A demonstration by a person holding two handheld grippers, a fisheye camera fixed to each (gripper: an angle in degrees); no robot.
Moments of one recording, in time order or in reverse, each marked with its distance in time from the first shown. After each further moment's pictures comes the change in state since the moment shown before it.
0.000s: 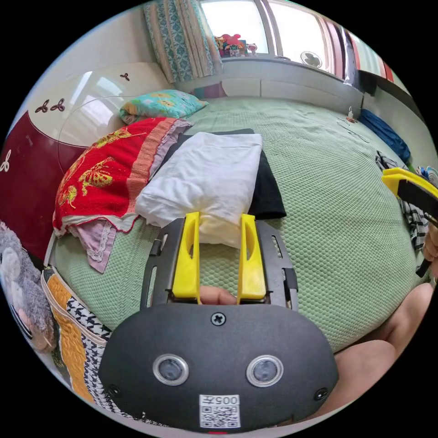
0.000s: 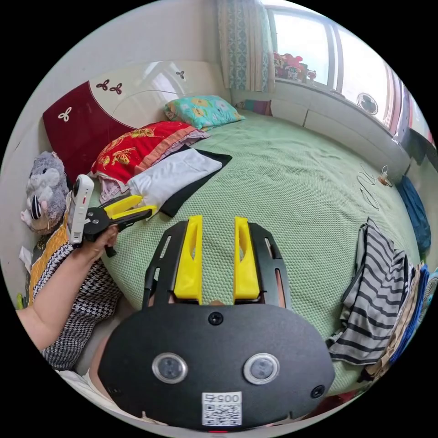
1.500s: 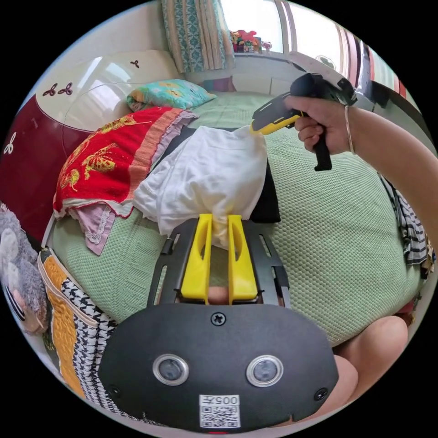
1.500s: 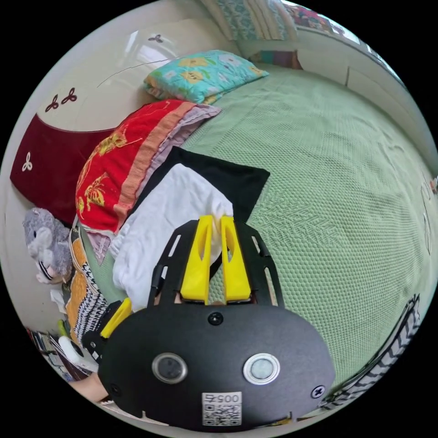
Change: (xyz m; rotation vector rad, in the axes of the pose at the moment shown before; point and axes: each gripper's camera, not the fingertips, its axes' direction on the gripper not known) left arm -0.028 -0.012 -0.003 -0.019 0.015 -0.087; right arm -0.009 -0.287 0.211 -0.224 -0.192 0.060
